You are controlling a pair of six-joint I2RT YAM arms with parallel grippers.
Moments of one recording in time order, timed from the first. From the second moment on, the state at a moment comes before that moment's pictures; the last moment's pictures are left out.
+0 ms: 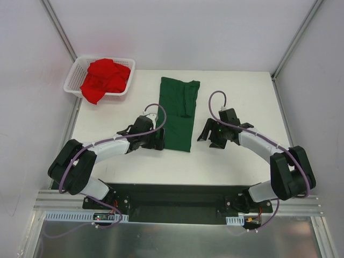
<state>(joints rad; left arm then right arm) -0.58 1.46 0.68 -0.10 0.05 -0.38 0.39 1.43 0.80 -0.37 -0.24 0.72</state>
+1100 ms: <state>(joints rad) -0.58 1.46 0.67 -0.10 0.05 -0.38 0.40 1.43 0.81 -0.38 -0.22 0.74</state>
